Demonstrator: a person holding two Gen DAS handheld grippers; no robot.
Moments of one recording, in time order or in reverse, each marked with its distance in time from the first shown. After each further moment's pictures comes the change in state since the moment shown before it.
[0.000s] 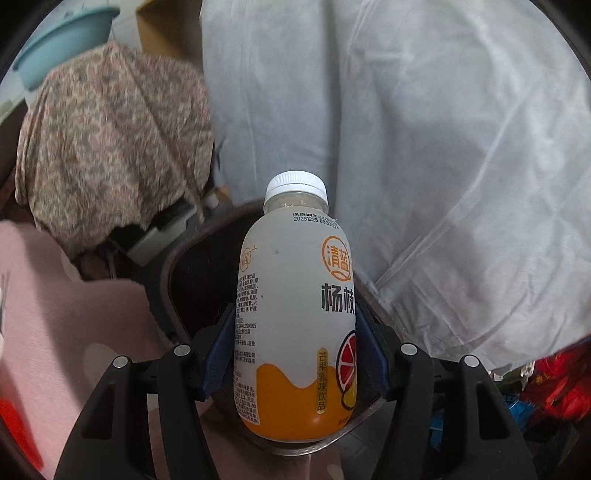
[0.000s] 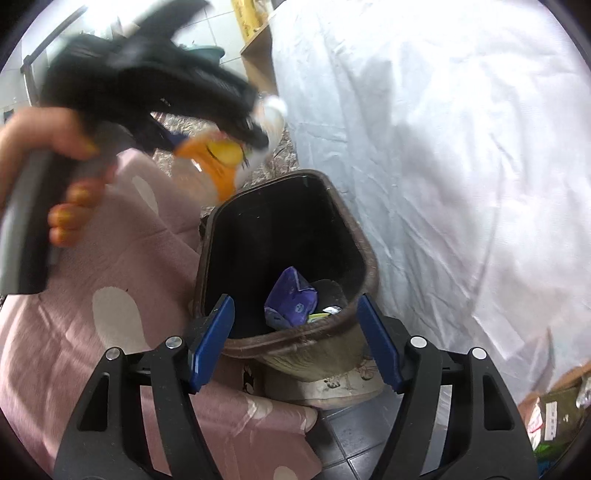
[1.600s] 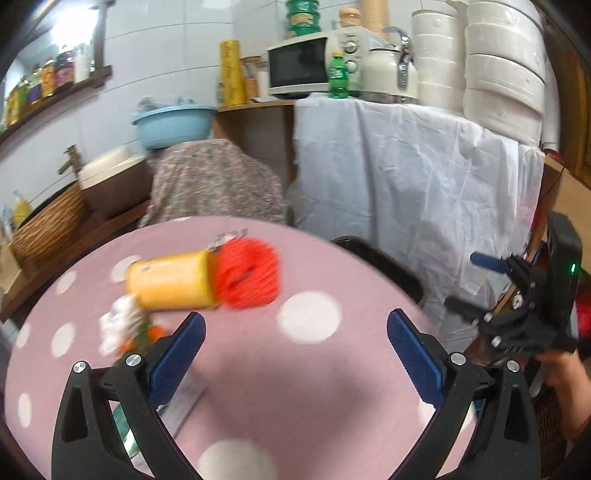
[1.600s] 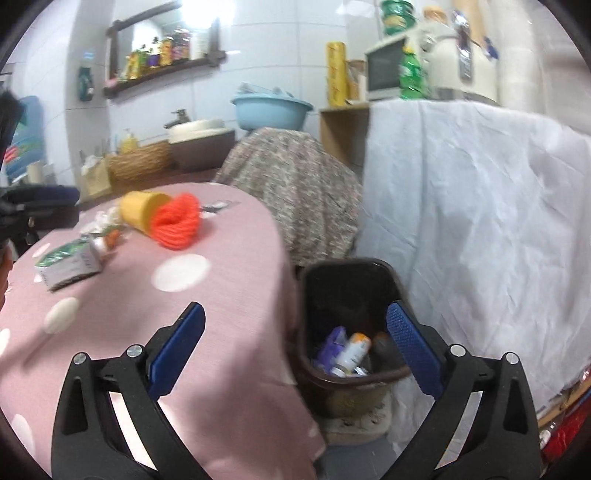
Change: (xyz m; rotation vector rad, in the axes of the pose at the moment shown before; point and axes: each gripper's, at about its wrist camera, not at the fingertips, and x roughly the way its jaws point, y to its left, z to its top) left arm -0.264 0.135 -0.225 0.084 -0.464 0.099; right arm -0.113 0.150 0.017 -0.298 -0.188 0.088
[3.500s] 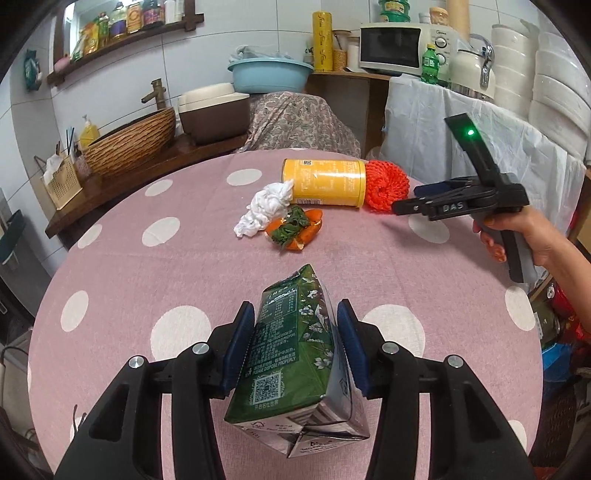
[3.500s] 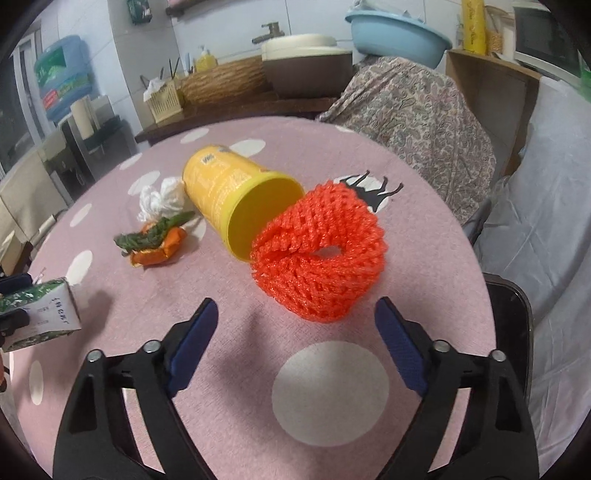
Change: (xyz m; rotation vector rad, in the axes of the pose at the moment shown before) left arm -0.060 0.124 -0.090 -0.187 0.112 0.141; right arm 0.171 0.138 0.086 -0.162 0.370 0.296
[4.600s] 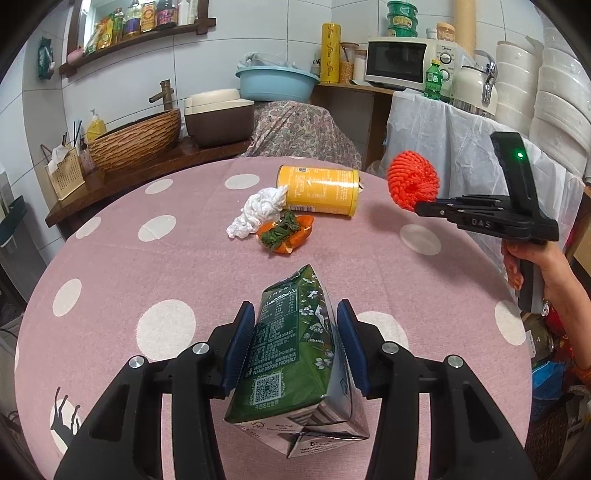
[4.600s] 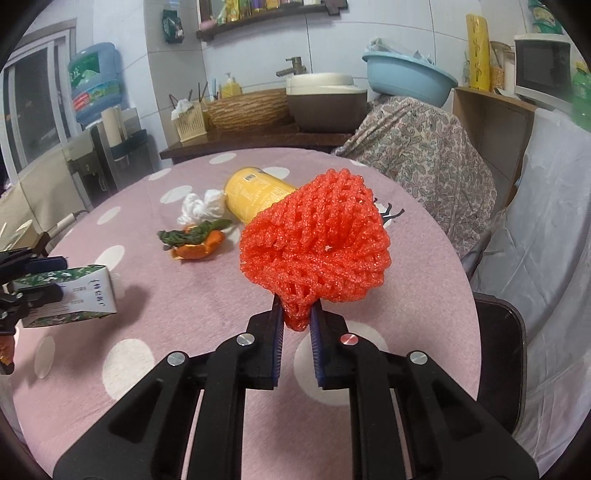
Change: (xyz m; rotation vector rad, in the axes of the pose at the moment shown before) left arm -0.007 -0.013 -0.012 -0.055 -0.051 -0.010; right arm -0.060 0.014 -0.034 -0.057 -0.165 0.040
